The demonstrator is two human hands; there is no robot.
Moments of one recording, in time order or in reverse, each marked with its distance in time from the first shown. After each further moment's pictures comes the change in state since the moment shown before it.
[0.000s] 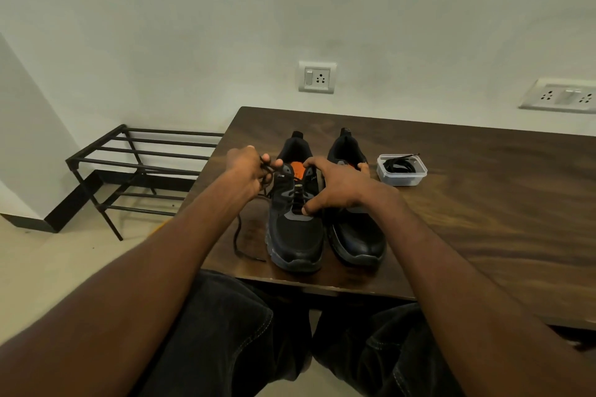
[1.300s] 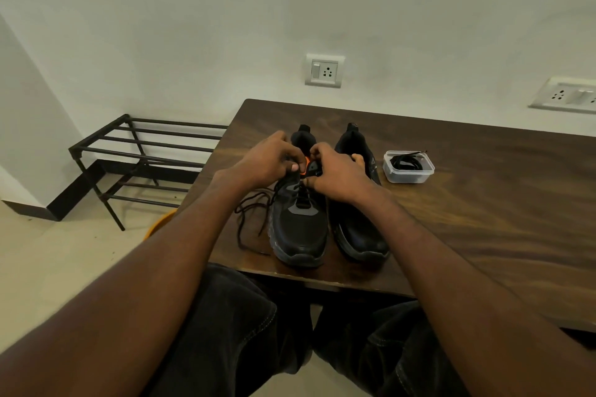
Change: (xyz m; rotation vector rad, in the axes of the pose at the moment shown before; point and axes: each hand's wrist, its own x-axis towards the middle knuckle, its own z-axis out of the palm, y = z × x) left_hand 0.002 0.005 -0.009 1.256 -0.444 0.837; right_hand 0.024 -0.008 0.020 -0.006 0.249 -0.032
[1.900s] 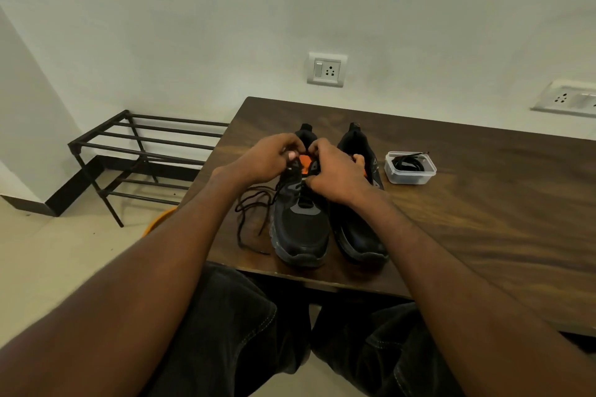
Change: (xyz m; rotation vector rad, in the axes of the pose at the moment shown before) left_hand 0.004 -0.007 0.001 -0.205 0.012 -0.025; right_hand -0.007 -0.015 -0.001 0.054 0.039 0.006
